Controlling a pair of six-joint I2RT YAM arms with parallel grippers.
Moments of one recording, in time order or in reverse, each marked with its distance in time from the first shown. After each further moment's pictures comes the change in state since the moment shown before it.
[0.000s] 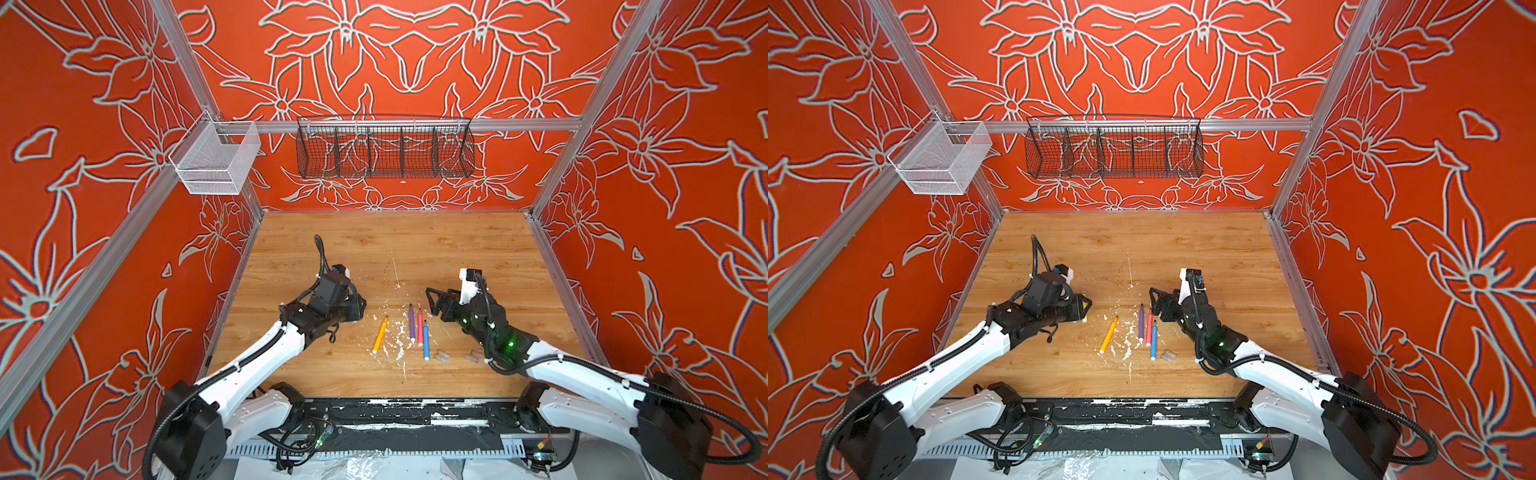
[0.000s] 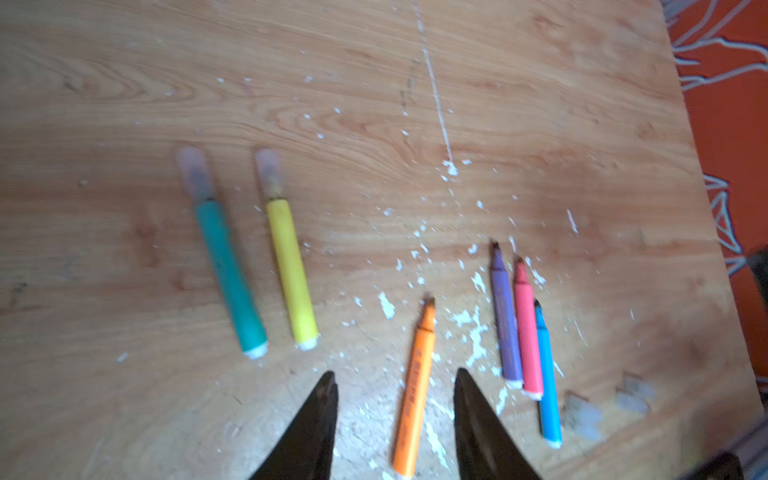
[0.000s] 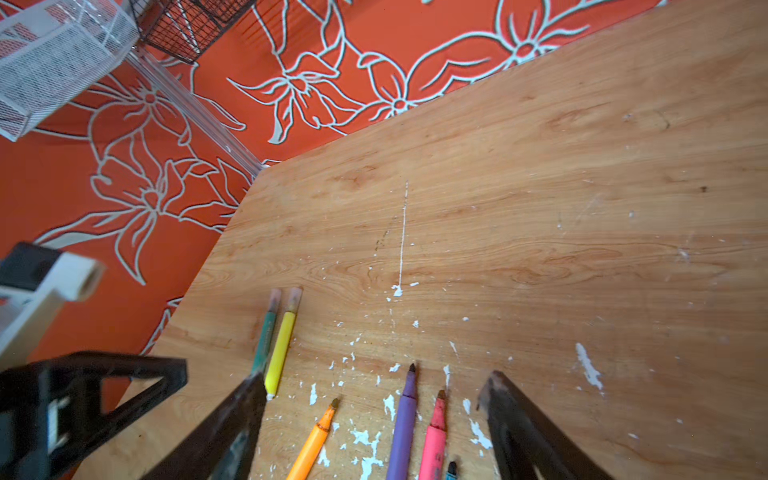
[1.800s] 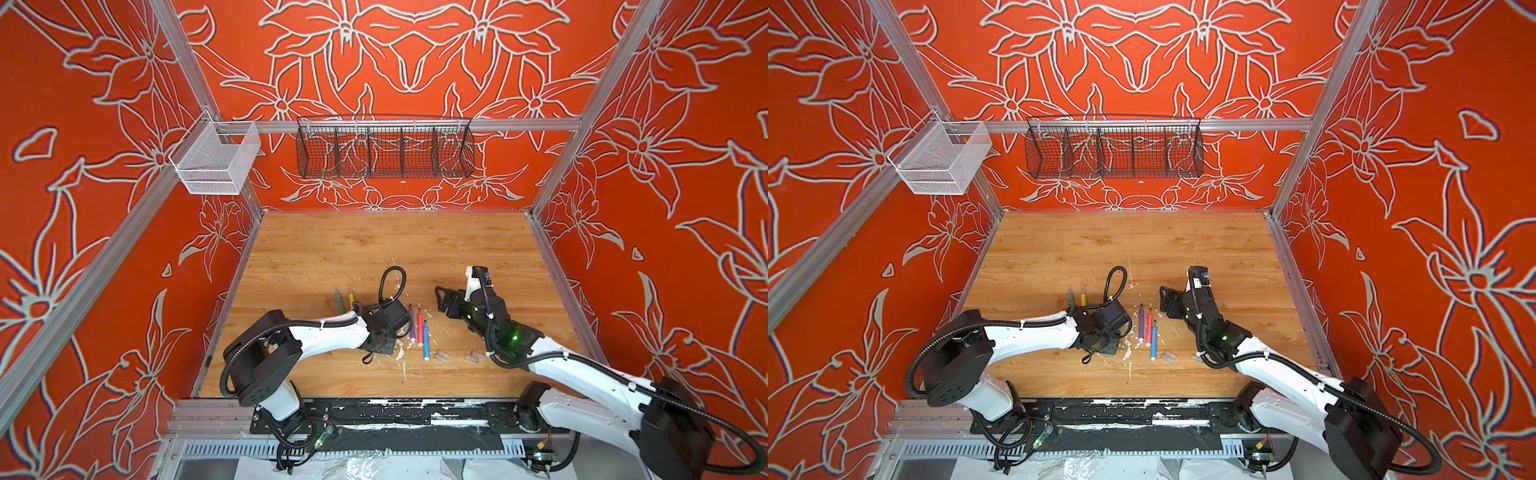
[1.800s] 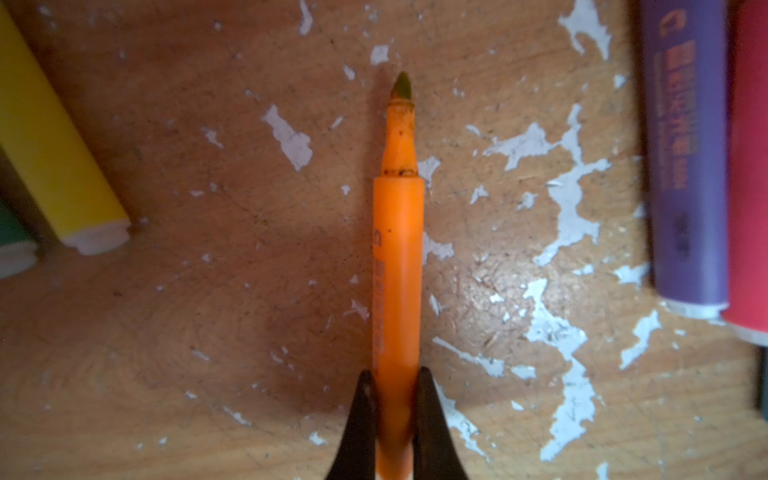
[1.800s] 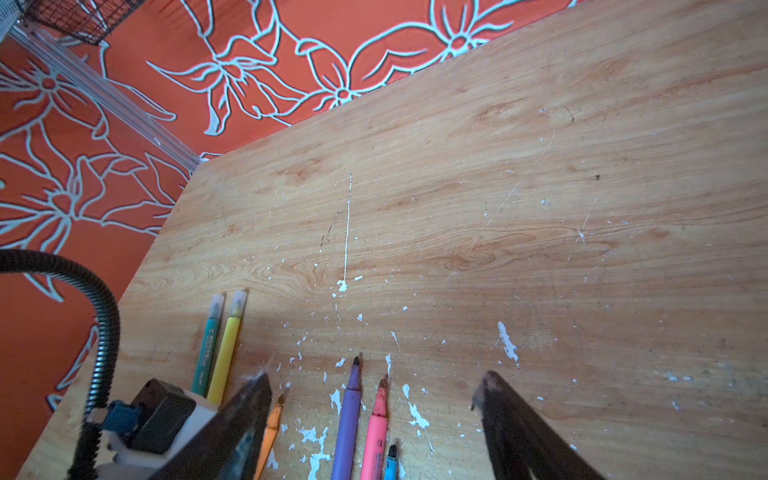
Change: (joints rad) left arm -0.352 0.541 0.193 -0.183 -0.189 -0.106; right arm -0.064 -0.017 0.058 -0.181 0.027 0.011
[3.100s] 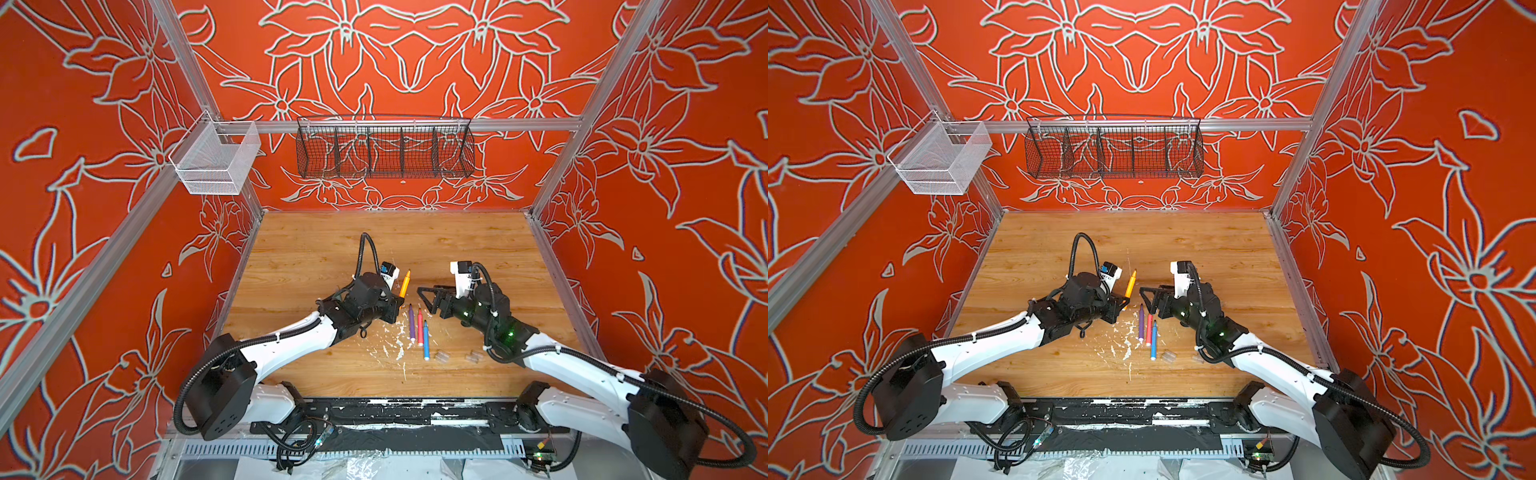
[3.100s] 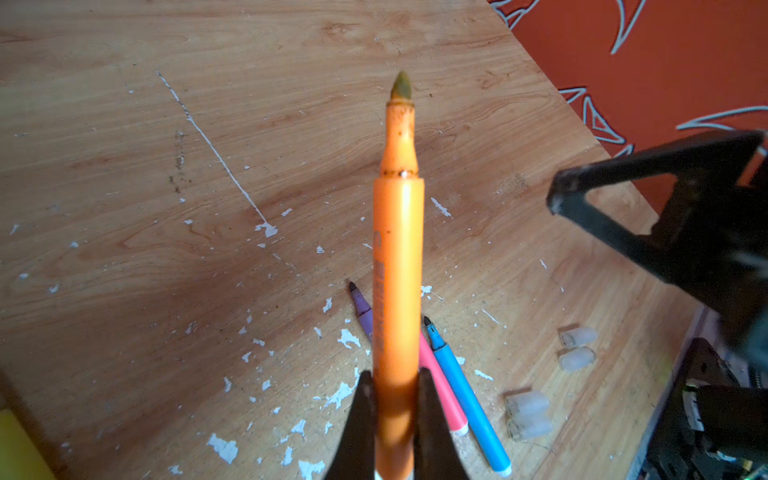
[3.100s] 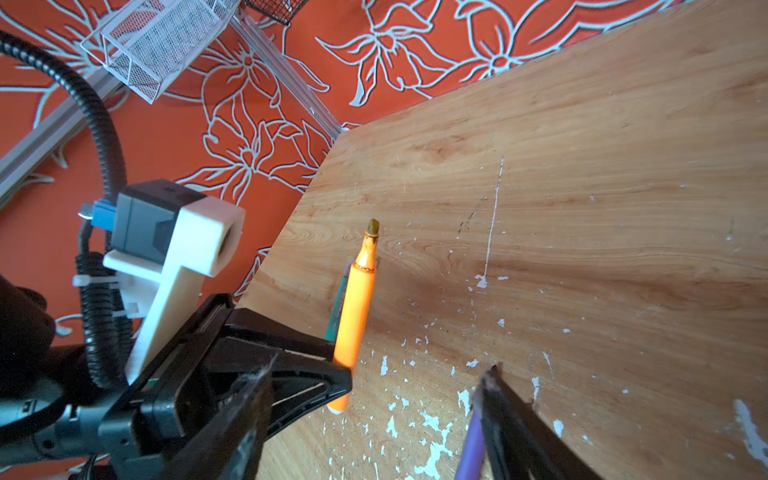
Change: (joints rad) left arm 0.184 -0.255 -0.122 0.591 0.268 0.341; right arm -0.029 0.071 -0.008 0.253 -0.443 -0.032
